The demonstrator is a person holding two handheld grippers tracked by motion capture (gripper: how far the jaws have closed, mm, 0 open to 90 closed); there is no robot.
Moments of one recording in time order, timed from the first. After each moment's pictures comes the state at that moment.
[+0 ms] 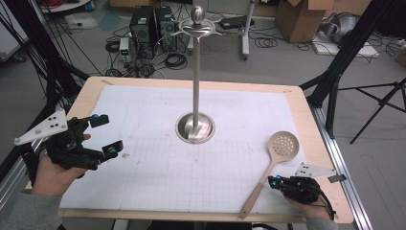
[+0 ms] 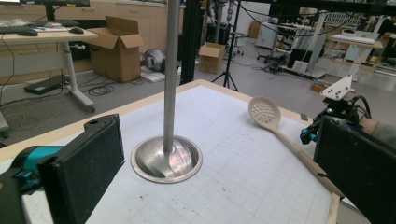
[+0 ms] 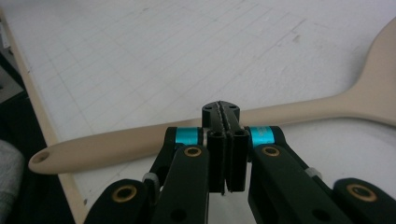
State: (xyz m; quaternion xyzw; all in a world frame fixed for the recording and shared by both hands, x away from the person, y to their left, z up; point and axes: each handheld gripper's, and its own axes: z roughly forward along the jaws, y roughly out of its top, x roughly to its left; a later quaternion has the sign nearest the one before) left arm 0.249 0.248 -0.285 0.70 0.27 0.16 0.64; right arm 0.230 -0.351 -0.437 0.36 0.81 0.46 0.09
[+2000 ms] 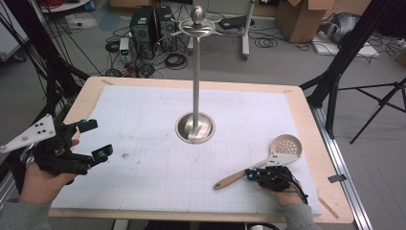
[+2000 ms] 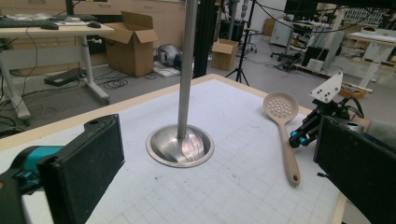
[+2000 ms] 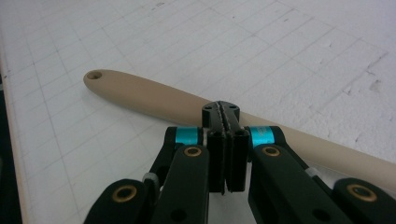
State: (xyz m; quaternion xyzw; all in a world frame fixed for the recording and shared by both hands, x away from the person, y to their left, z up) left arm 0.236 0.268 -0.290 0.70 0.29 0.18 0.62; right arm 0.269 -0.288 -0.442 0.32 0.84 0.43 0.08
